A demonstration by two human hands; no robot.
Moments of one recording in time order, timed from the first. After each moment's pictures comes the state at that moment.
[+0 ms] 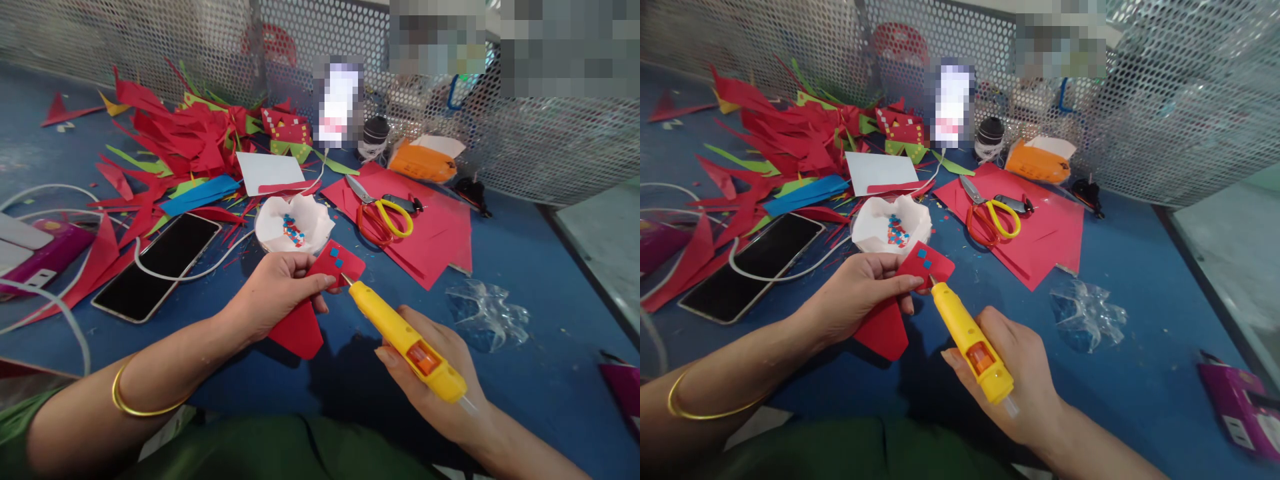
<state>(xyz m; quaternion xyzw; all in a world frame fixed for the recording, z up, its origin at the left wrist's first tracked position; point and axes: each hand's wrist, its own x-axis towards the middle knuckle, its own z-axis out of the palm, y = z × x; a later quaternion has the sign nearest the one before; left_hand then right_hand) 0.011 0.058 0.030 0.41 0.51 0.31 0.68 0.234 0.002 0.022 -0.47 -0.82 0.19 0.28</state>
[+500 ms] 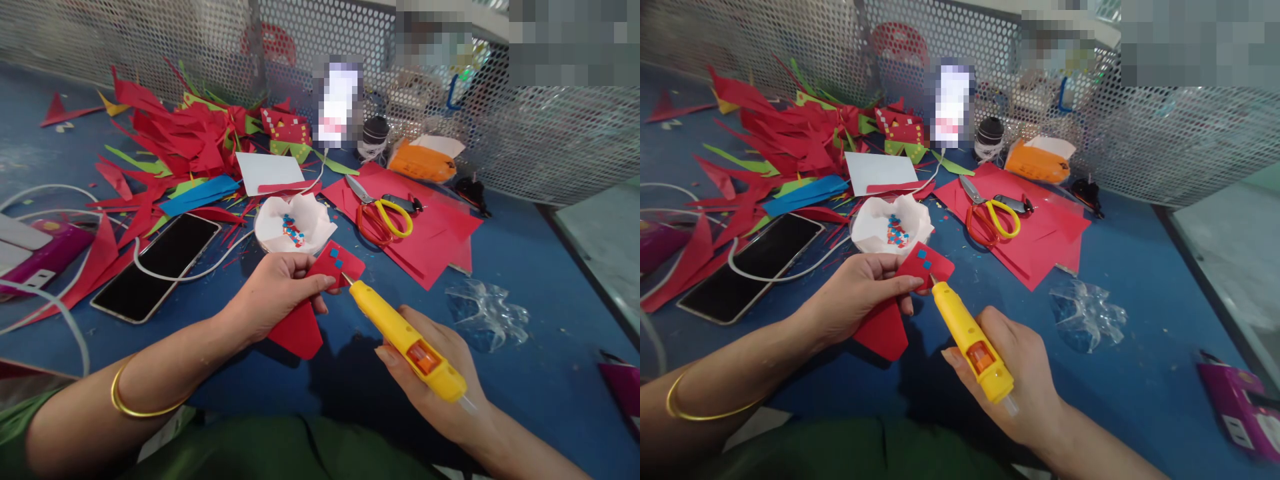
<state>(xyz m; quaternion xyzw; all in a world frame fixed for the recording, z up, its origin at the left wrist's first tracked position) 0.010 0.058 0.028 0.42 0.52 0.30 0.68 0.234 0.002 0.021 -0.47 -0.82 0.17 0.28</state>
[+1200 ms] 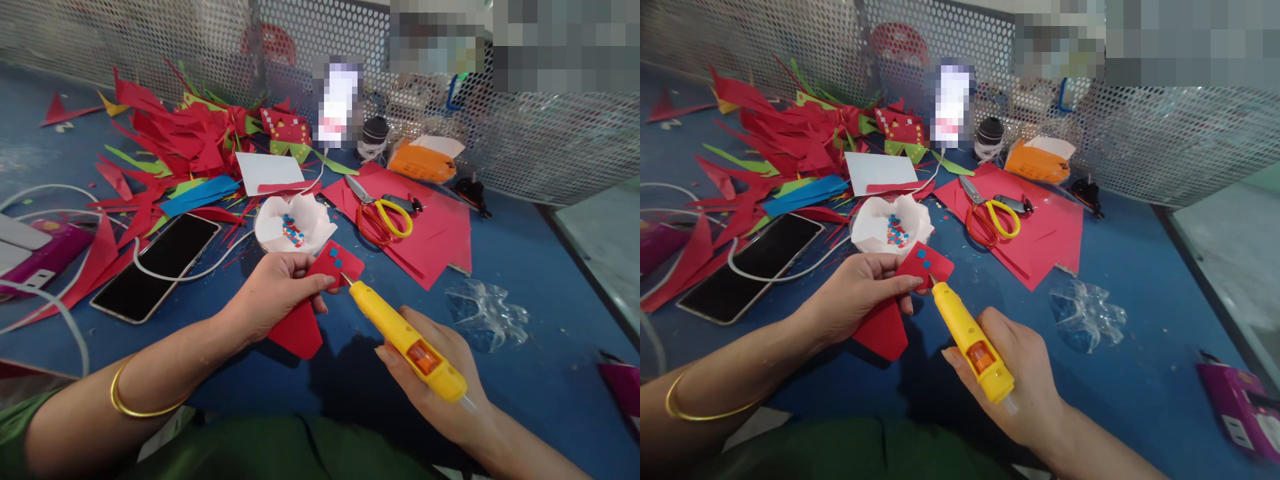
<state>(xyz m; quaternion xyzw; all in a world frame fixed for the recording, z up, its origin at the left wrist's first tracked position) 0.011 0.058 0.031 0.41 0.53 0.30 0.68 0.233 0.002 0.023 -0.48 -0.82 0.16 0.28</state>
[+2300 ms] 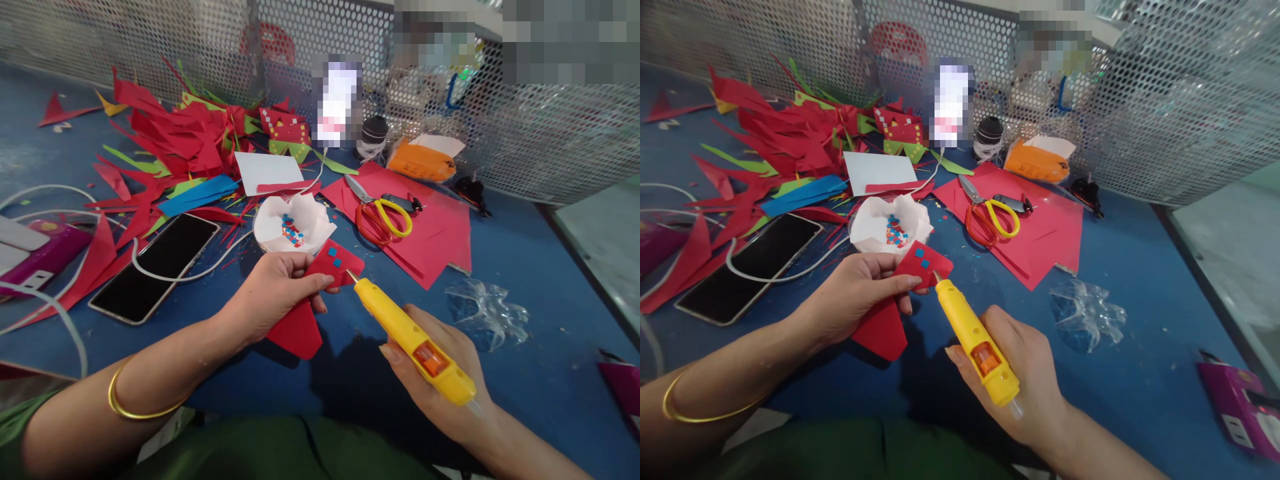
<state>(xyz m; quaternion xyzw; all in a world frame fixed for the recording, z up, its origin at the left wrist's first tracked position) 0.013 0.057 0.033 0.40 0.53 0.31 0.68 0.237 0.001 0.022 -0.48 -0.81 0.17 0.29</state>
